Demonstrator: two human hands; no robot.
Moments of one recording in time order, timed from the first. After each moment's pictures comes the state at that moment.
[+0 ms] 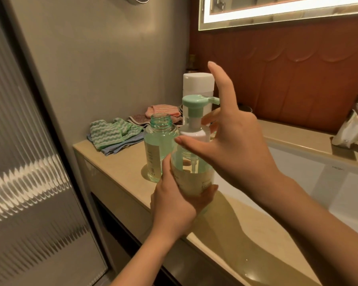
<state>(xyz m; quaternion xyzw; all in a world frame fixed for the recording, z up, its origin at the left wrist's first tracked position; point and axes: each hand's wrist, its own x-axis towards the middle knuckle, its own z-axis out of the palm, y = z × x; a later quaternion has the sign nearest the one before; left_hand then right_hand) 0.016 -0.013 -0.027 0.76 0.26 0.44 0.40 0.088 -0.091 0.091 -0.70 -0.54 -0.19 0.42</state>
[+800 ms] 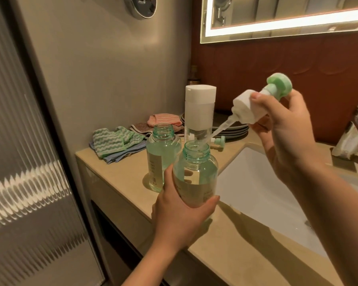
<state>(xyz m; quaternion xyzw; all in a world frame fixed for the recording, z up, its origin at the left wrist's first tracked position) 0.011 -0.016 -0.020 0.78 0.27 0.41 0.39 0.145 -0.102 0.109 -0.53 -0.32 0.04 0.79</state>
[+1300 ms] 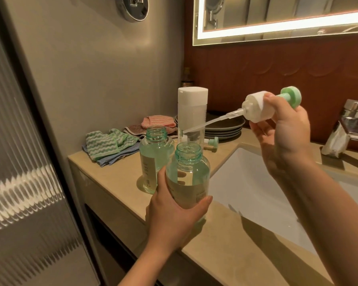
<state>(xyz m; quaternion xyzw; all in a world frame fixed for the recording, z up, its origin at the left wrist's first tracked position) 0.012 -0.016 -0.020 0.77 0.26 0.42 0.40 0.165 -0.105 0.105 -0.47 -0.17 0.07 0.86</state>
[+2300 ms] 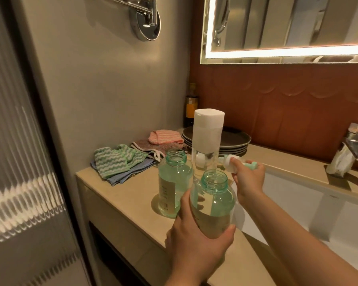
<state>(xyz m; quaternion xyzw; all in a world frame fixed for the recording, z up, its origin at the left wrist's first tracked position) 0.007 -0.017 -0.008 0.78 0.32 0.33 0.42 0.192 -0.016 0.029 -0.61 0.00 0.08 0.79</state>
